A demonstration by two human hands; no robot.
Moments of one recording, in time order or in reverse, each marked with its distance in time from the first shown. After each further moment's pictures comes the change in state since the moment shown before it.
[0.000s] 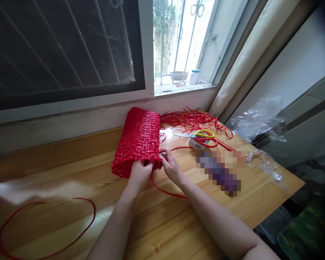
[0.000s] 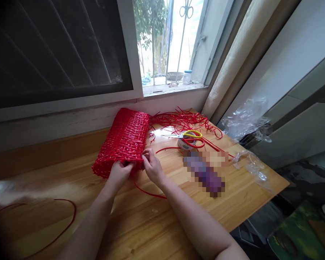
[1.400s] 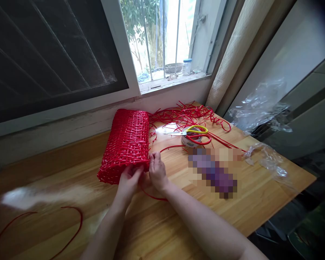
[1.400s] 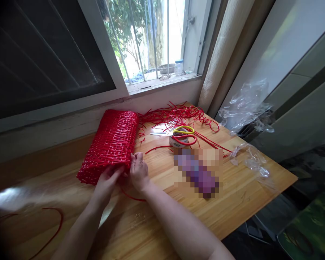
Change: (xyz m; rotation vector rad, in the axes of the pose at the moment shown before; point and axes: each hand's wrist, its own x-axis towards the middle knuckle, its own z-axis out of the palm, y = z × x) left_hand -0.021 0.004 0.017 -0.270 0.040 -0.224; right_hand -0.001 0.009 0.010 -0.343 0.350 -0.037
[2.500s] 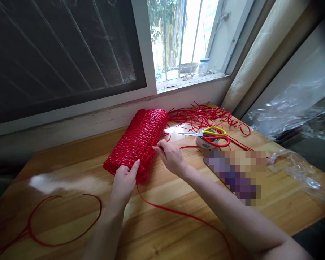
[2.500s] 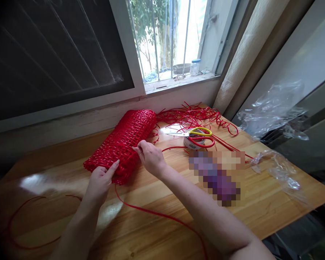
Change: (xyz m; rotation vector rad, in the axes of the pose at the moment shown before) left_hand -0.008 0.027 -0.052 0.244 0.105 0.067; right_hand 0.038 -0.044 -0.023 -0.289 -0.253 -0.436
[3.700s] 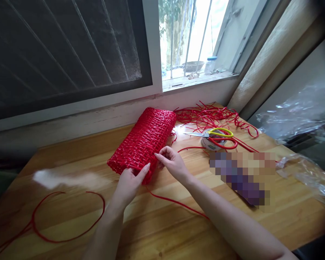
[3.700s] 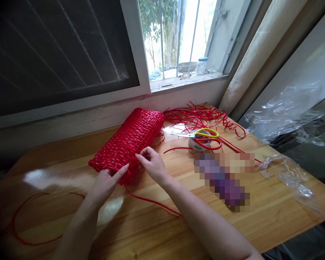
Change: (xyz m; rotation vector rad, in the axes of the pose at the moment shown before) left_hand -0.002 0.006 -0.007 0.034 -0.177 0.030; right_hand -0.016 -0.006 0.022 0.841 -0.138 0.450
